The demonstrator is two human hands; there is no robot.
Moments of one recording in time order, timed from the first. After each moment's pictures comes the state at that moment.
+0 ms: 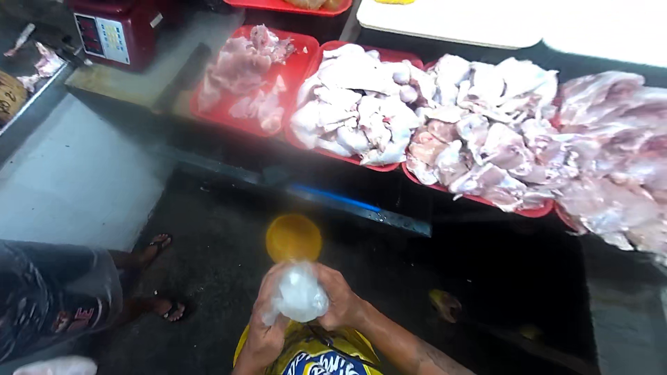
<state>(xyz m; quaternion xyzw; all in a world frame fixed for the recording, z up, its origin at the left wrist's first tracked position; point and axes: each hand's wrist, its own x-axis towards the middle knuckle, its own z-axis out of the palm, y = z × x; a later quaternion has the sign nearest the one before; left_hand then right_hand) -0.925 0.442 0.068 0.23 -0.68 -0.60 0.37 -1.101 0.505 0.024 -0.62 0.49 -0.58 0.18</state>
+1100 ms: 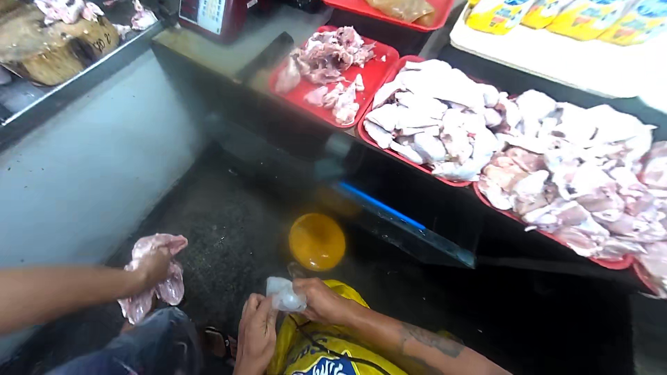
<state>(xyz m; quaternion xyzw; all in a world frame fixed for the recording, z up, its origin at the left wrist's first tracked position) -0.768 0.457 0.022 0.57 -0.71 -0.35 0.23 -0.972 0.452 -0.009 -0.72 0.45 -0.26 0.46</state>
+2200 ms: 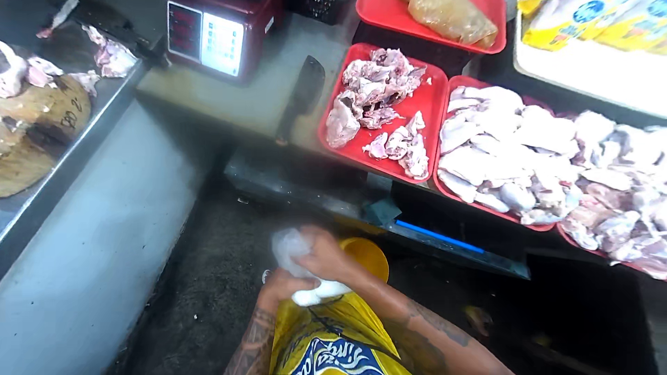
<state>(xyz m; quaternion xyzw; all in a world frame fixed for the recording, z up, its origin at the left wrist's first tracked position) -0.725 0.010 0.016 0.28 -0.48 -0.82 0.13 -0.884 0.042 0.086 -0.51 0.68 -0.34 0.40</state>
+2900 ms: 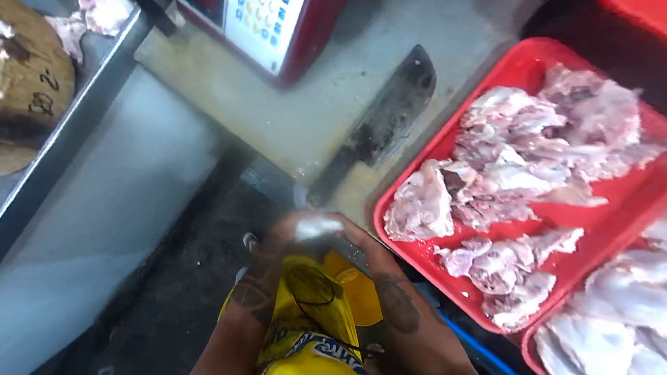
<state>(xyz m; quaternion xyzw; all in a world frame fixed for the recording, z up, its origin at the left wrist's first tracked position) -0.892 -0.220 -0.089 0.50 -0.15 -0.85 0.06 -1.068 -0.156 -0.092 -0.15 0.61 -0.19 0.75</state>
